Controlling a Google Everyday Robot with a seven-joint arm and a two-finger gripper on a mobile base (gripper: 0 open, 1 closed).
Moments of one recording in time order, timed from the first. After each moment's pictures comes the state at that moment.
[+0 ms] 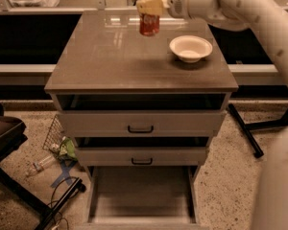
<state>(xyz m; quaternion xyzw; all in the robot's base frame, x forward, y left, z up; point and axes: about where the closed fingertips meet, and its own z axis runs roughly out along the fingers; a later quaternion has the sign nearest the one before) 0.783 -0.031 1.003 -0.34 0.69 0.27 0.58</state>
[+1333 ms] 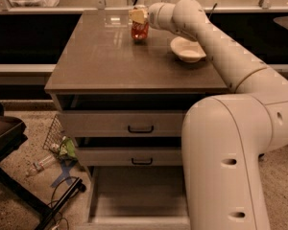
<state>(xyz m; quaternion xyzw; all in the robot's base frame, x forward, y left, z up) 0.932 -0.008 0.915 -0.21 0.74 0.22 0.60</state>
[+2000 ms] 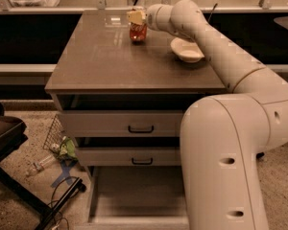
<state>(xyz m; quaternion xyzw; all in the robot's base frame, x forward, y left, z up) 0.933 -0.002 0.910 -0.21 0.74 0.22 0.60</state>
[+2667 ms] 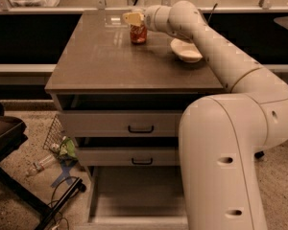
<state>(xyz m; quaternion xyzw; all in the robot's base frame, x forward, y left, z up) 0.934 0.005 0.905 -0.21 0.74 0.23 0.59</state>
